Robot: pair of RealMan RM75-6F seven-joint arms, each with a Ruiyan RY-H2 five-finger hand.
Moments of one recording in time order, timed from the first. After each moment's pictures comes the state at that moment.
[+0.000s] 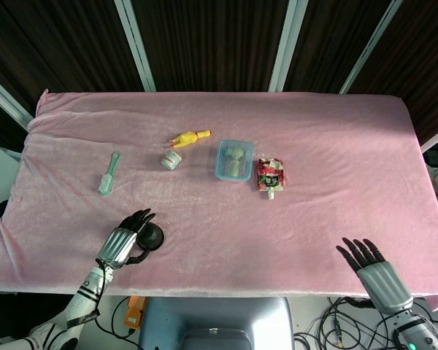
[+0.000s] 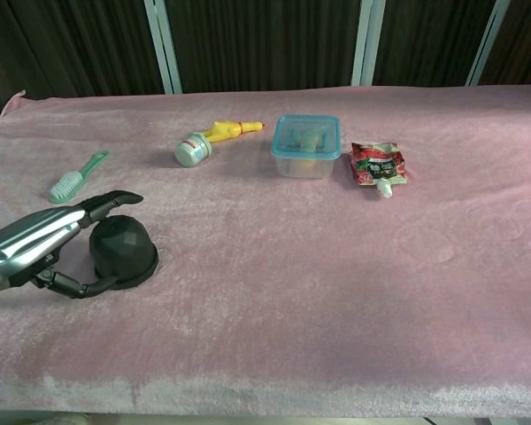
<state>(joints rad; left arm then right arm) -0.46 -1.68 -0.01 -1.17 1.51 1.17 -0.10 0.12 -1.08 -0.14 -1.64 -1.70 1.31 -0.20</state>
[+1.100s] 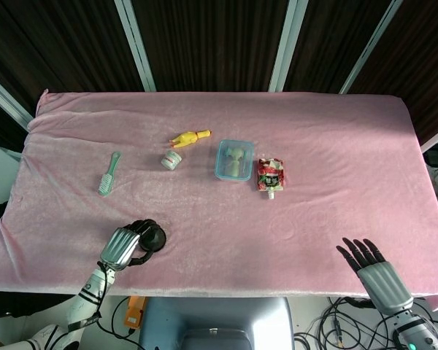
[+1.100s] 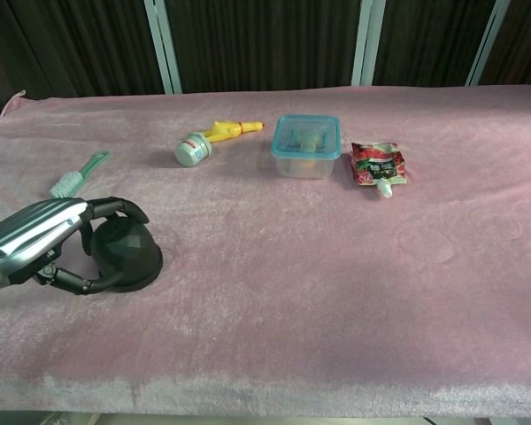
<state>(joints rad) -0.45 -1.69 0.00 -1.17 1.57 1.24 -0.08 0.12 -1.09 -0.14 -1.64 -1.70 1.31 -0.20</state>
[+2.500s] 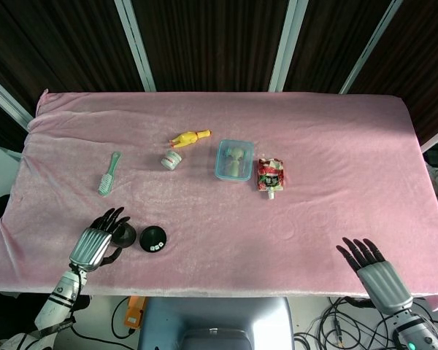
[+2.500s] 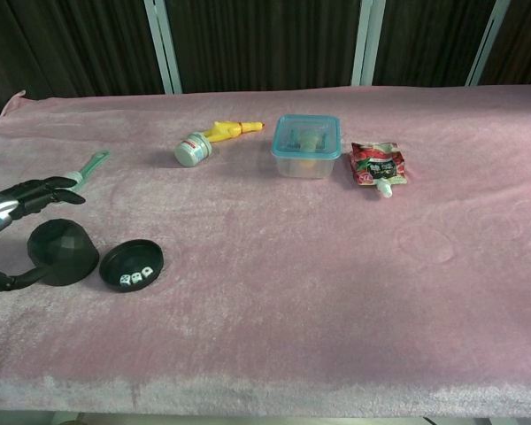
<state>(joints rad) -0.39 -1.52 0.01 -1.25 1.52 1.23 0.06 0.12 -1.09 -0.14 -1.64 -1.69 1.30 -0.21</state>
